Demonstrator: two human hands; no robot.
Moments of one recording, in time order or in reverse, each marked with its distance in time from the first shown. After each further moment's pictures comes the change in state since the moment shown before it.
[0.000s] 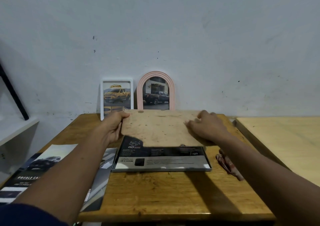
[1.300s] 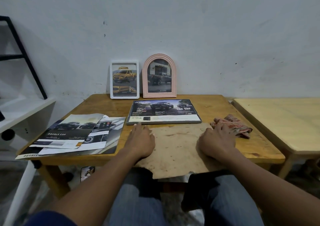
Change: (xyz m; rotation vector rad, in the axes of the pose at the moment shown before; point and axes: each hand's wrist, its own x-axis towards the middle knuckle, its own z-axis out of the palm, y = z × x) left_hand -0.069 -0.164 0.006 1.436 0.116 0.401; right_hand -0.126 0.060 0.056 -0.436 -0.097 0.039
